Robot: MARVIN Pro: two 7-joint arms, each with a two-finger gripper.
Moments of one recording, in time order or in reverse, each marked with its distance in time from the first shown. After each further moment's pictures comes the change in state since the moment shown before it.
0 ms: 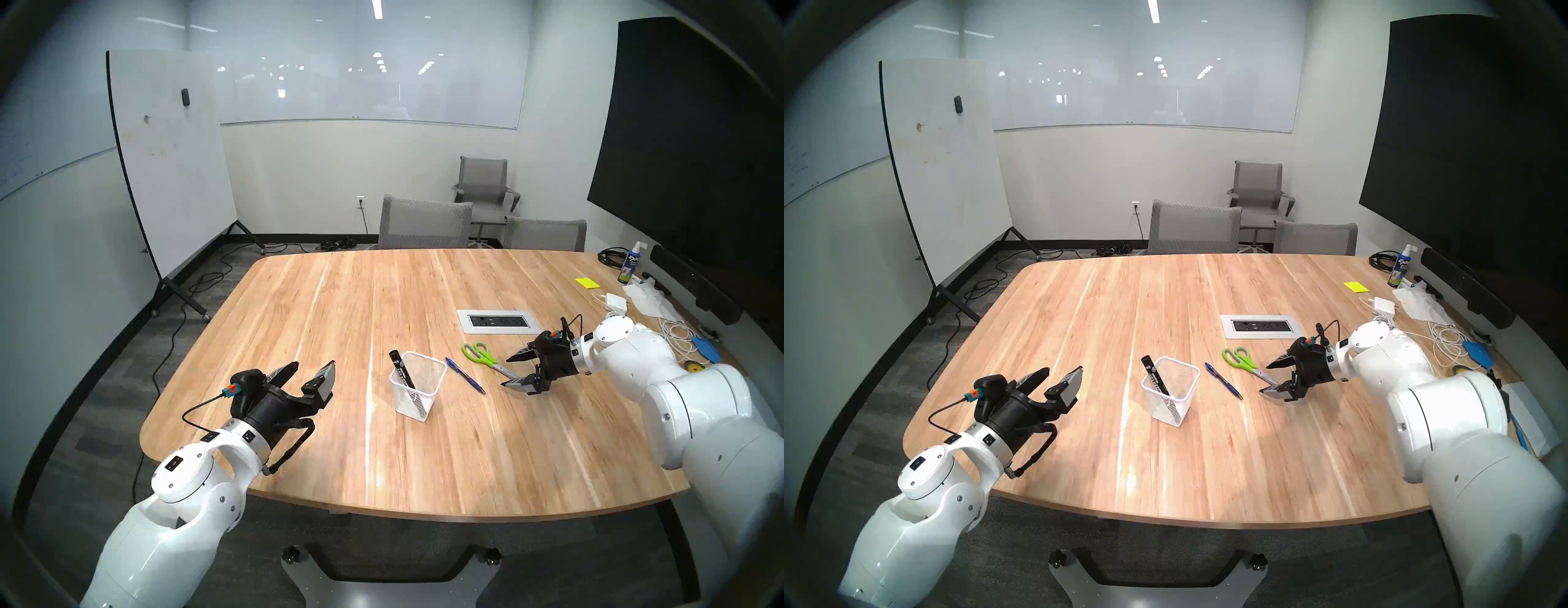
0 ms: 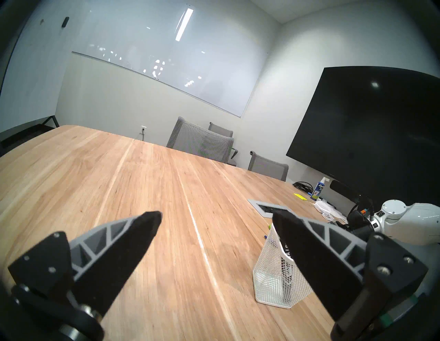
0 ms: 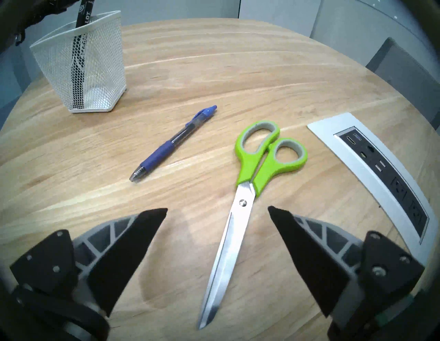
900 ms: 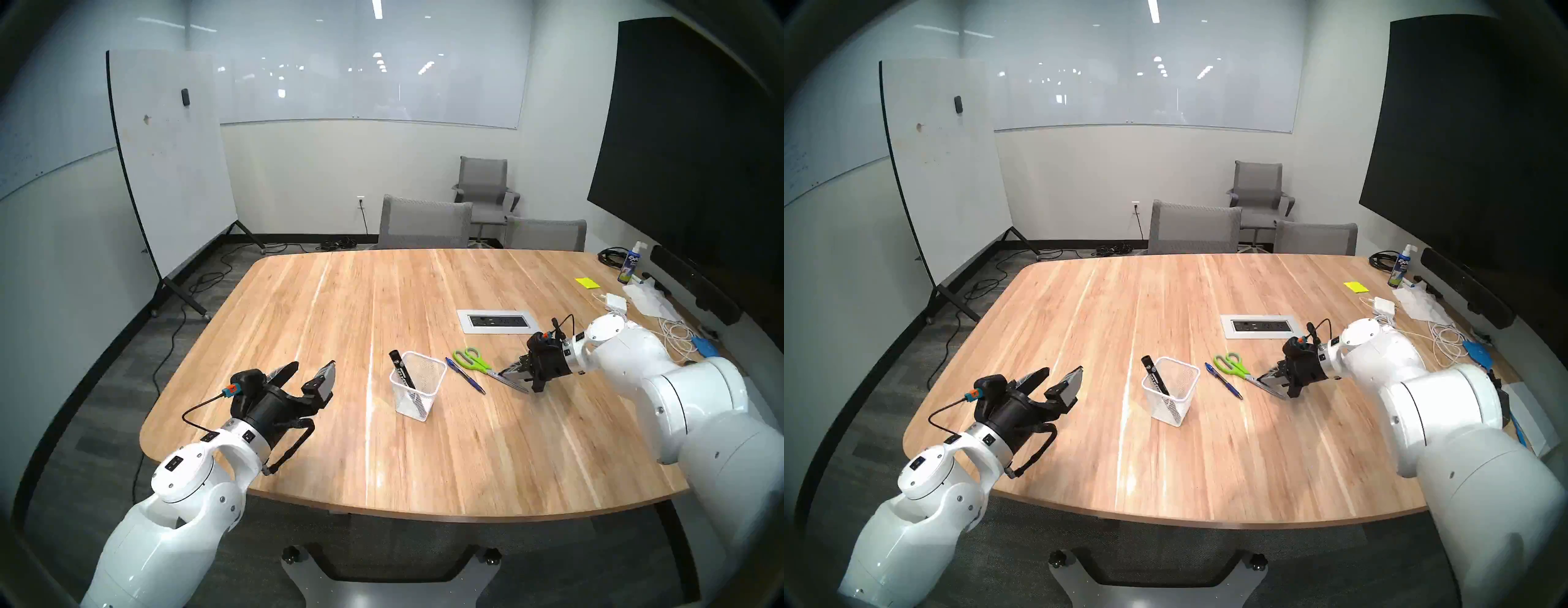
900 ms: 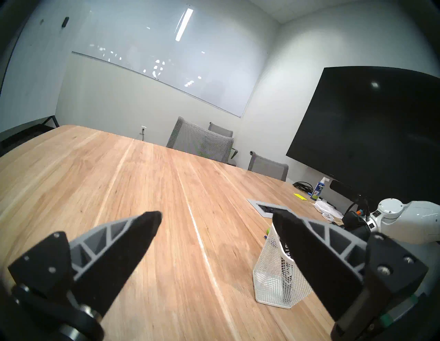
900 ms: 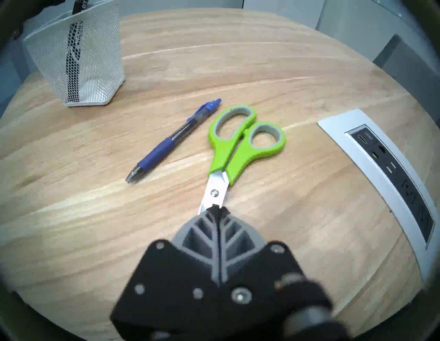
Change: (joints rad) left arm 0.000 -0.001 -0.001 0.000 0.001 0.001 -0.001; right arm 0.027 -0.030 -0.017 0.023 -0.035 -0.003 -0.006
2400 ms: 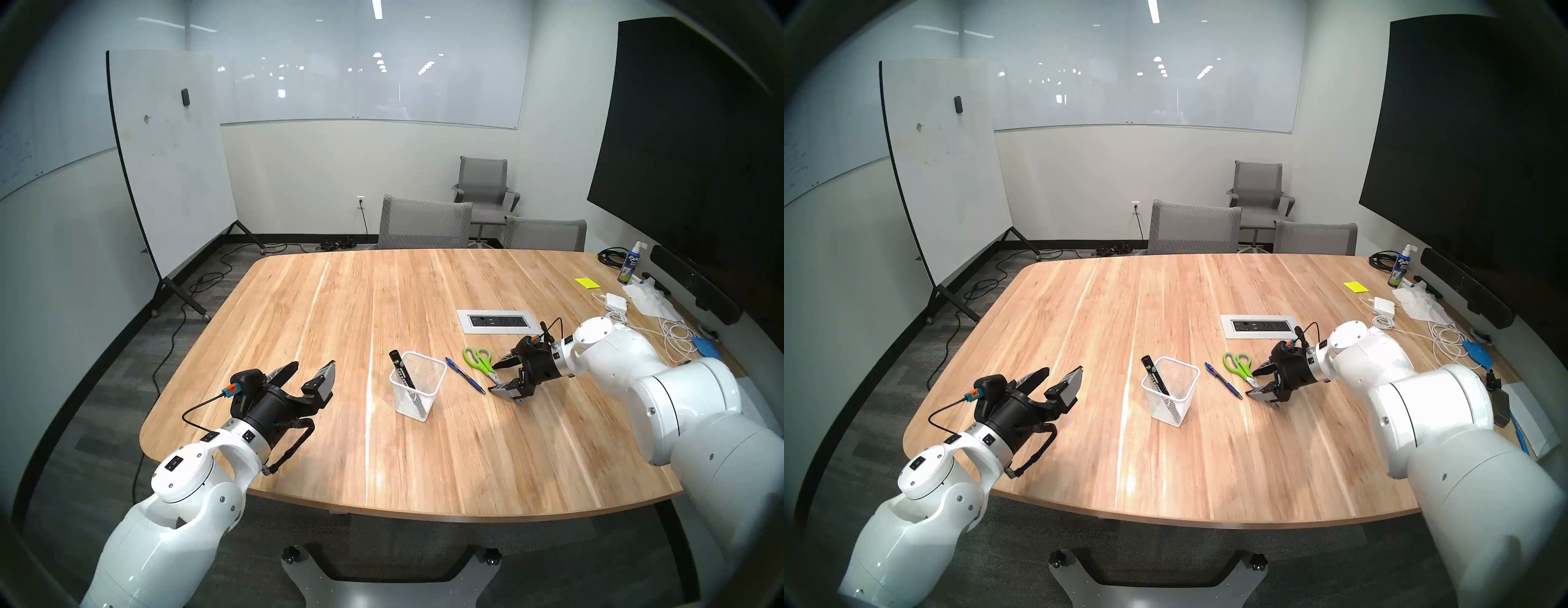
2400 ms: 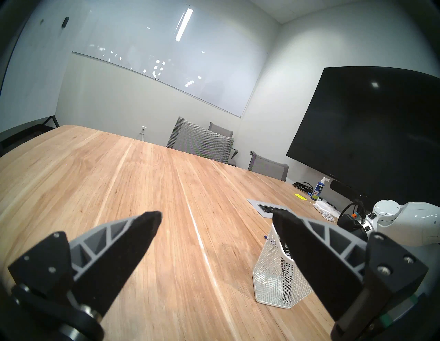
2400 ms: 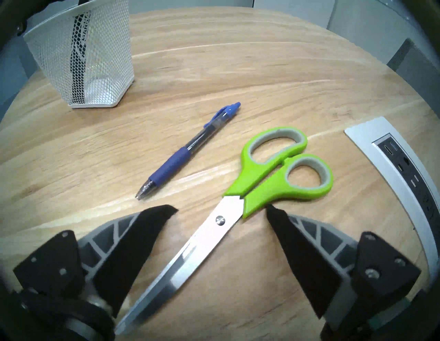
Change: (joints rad) left arm 0.000 -0.002 -0.001 0.000 0.001 0.001 -0.001; right arm -0.004 -0.040 -0.002 0.012 -0.022 0.005 -0.004
